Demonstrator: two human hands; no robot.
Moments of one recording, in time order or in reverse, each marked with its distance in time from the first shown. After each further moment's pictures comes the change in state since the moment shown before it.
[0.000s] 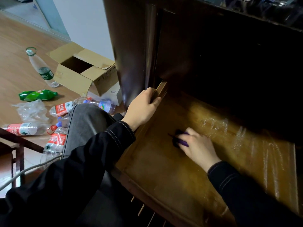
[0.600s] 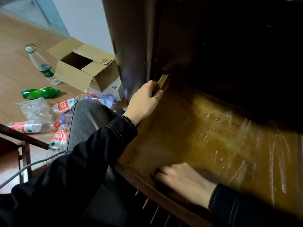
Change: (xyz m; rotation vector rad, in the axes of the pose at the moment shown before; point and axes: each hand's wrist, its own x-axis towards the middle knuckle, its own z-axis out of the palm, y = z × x) left_hand 0.001 -0.002 0.001 -0.031 0.014 0.005; right_hand -0.062 -0.068 0.015 0.034 -0.312 -0.506
